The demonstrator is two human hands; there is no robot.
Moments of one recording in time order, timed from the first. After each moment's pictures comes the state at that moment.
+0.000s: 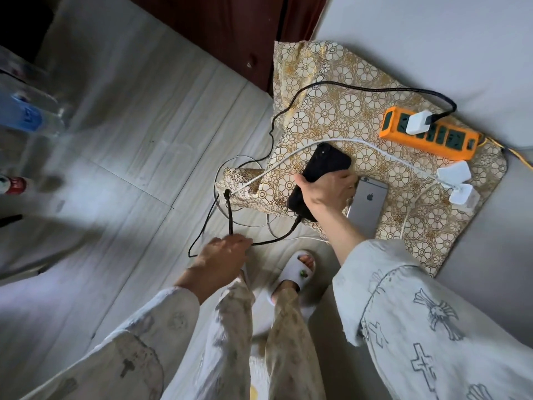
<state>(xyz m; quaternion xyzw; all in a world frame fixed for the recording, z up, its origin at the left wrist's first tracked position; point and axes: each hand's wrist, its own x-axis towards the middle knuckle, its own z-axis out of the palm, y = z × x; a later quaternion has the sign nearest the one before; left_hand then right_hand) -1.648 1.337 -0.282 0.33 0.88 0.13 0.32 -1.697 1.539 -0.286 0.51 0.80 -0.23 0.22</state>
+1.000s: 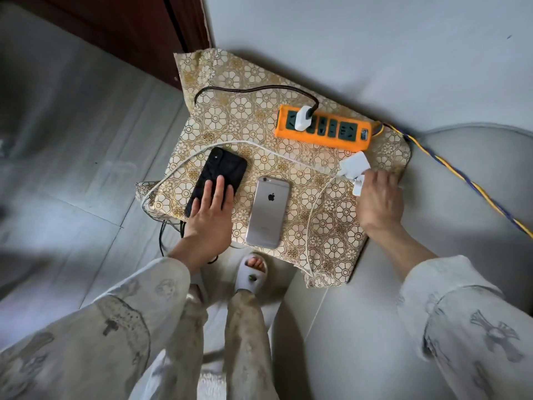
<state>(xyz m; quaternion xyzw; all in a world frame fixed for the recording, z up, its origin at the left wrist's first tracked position) -1.650 1.522 -0.291 0.24 0.90 0.00 0.37 -1.578 1.803 -0.274 0.29 0.94 0.02 0.20</state>
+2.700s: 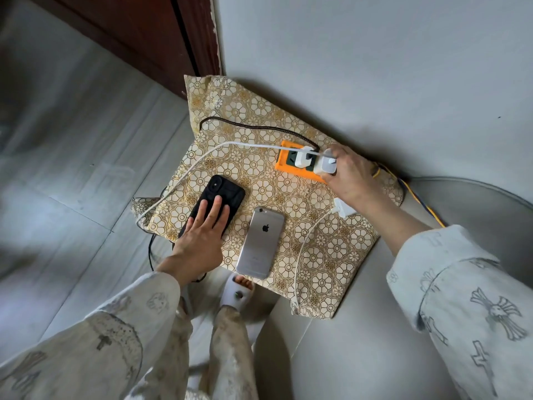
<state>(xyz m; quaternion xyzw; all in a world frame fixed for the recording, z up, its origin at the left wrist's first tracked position) -1.670 1.521 -0.292 0.21 0.88 0.09 0.41 -1.697 1.811 -0.250 0.15 0.96 -0.18 0.15</state>
